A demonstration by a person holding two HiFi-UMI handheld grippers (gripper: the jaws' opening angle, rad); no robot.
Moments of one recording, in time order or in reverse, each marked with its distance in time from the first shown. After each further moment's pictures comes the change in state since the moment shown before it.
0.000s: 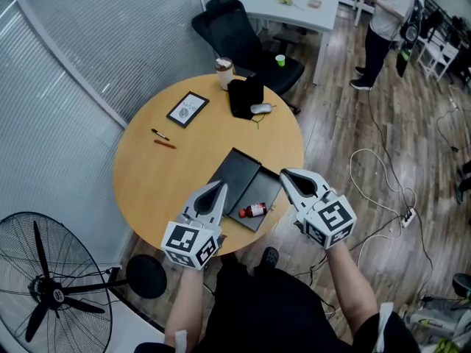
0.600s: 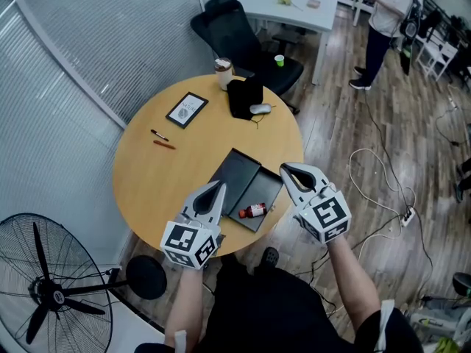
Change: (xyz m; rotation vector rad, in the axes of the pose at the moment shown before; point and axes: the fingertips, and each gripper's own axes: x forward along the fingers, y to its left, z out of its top) left arm 0.000 0.005 0.000 -0.001 0.006 0.003; right arm 0.012 -0.010 -0.001 -0.143 0.044 -0.042
